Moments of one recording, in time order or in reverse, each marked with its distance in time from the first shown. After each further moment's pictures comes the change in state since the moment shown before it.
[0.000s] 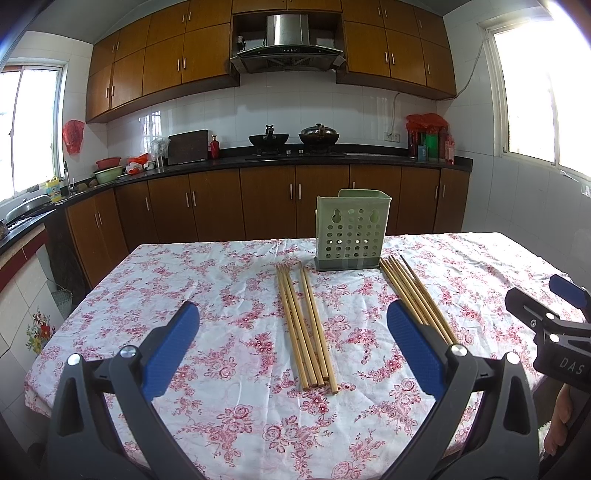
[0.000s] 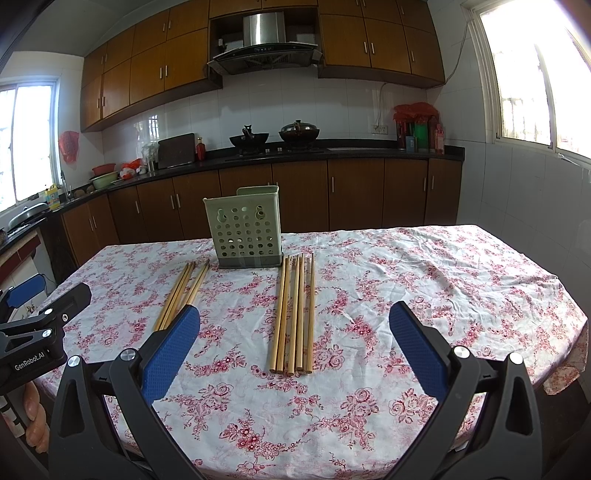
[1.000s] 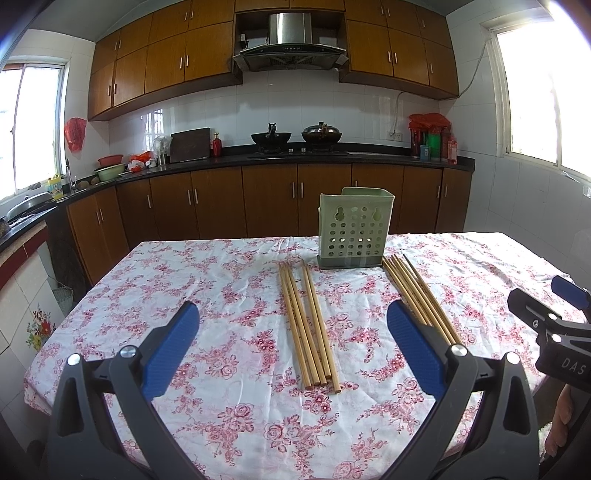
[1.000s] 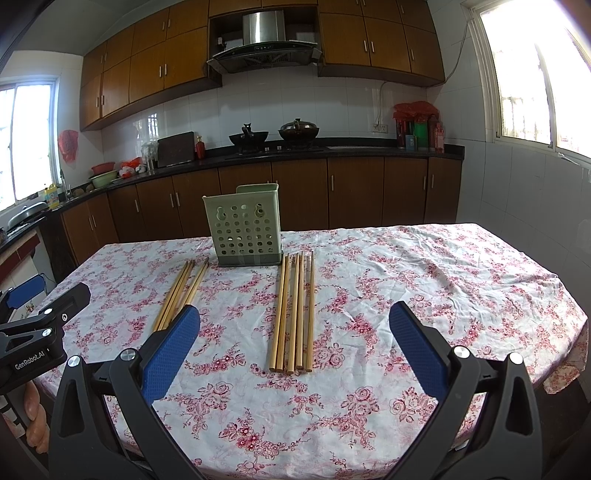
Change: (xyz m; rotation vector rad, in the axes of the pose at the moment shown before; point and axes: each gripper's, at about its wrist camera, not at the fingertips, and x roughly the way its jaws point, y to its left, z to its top) left arm 0.009 -0.001 -0.003 -0.004 0.006 0.008; right arm 0.002 0.000 -0.001 0.000 0.005 -0.004
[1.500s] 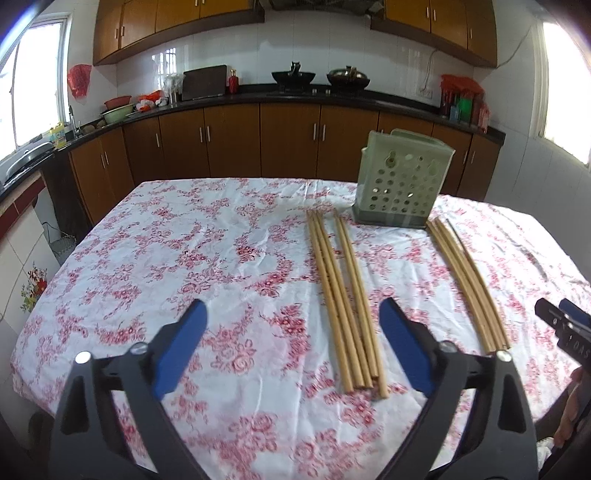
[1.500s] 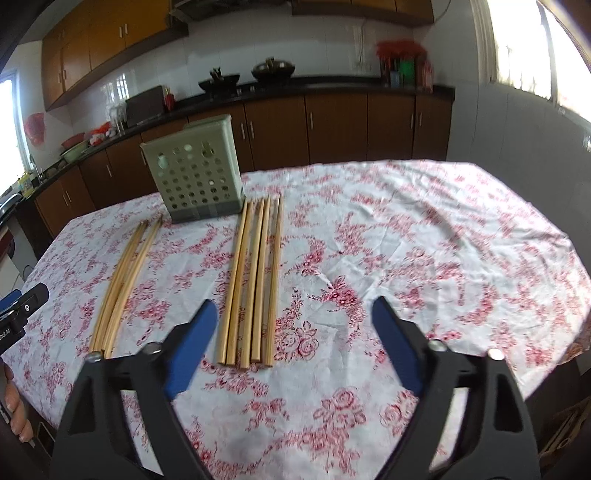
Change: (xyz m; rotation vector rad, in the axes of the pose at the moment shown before) left arm 0.091 0.038 -0.001 -0.068 0.265 0.040; right arm 0.086 -0.037 -0.006 0.077 0.273 -0.047
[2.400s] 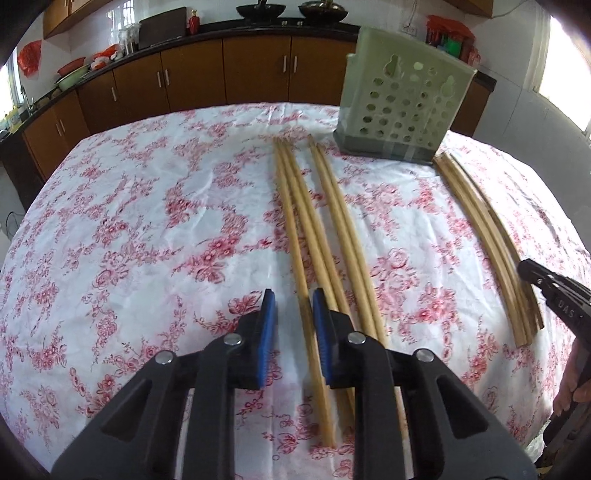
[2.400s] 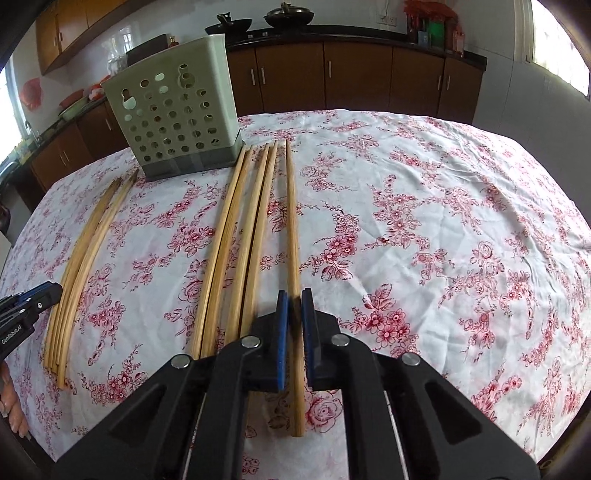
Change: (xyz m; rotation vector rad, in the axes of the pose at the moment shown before) left arm 0.094 -0.017 0.006 0.053 0.266 -0.104; right arm 0.084 0.008 0.012 -0.063 0.195 0.023
